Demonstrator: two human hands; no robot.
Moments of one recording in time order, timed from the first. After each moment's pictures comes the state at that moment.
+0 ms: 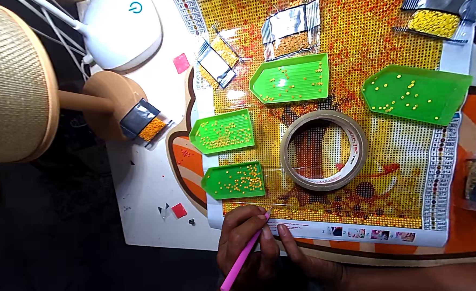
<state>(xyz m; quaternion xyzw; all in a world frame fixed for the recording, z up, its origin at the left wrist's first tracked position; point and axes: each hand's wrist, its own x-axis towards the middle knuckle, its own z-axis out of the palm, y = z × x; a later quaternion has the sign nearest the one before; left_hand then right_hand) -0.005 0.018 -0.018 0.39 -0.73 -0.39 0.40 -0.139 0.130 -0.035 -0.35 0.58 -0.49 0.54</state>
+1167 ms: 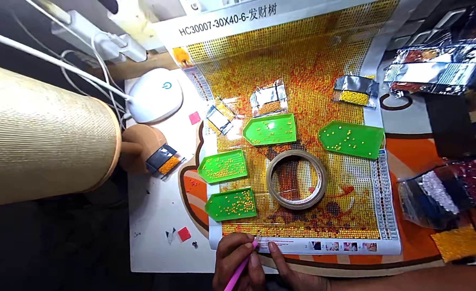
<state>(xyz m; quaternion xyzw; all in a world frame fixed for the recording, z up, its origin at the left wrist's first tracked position) 0.013 0.025 -0.042 0.35 -0.72 -0.38 0.46 -0.135 0.125 -0.038 -0.34 0.63 -0.51 0.48</state>
